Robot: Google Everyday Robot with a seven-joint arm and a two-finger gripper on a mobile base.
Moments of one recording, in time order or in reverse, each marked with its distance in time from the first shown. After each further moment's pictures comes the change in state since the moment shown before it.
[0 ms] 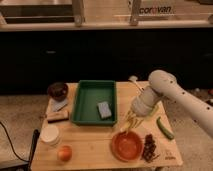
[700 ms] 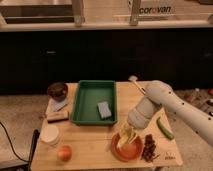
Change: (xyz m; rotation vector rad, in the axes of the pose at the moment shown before) arm -0.040 0.029 0.031 -0.055 -0.098 -0.211
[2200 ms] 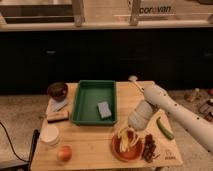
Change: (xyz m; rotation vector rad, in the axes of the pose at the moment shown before) arm 0.038 0.008 0.027 -0.033 -0.093 -0.092
